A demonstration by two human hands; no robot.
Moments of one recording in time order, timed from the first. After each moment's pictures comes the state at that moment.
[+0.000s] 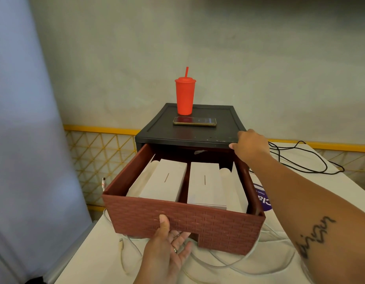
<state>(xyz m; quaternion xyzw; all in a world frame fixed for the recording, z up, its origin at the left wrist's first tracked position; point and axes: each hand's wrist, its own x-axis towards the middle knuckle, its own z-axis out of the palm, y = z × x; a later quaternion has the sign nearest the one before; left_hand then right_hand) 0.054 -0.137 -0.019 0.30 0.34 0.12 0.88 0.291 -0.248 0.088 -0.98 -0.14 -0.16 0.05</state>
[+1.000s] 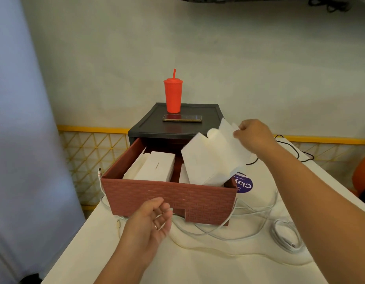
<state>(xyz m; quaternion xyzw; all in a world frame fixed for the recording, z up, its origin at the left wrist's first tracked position) 0.000 -0.146 0.021 0.40 0.26 0.13 0.87 0.199 -0.309 0.131 -0.93 -0.14 -0.12 0.32</state>
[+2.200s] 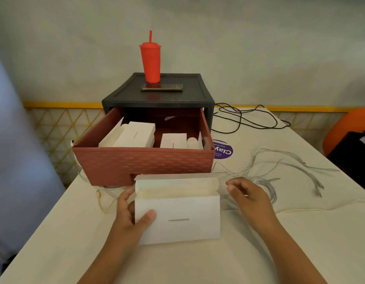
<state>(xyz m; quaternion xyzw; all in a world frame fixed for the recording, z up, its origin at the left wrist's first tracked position) -0.025 -0.145 -0.066 0.69 0.15 0.15 0.69 0.080 -0.383 -0.045 -0.83 -0.15 -0.07 0.53</state>
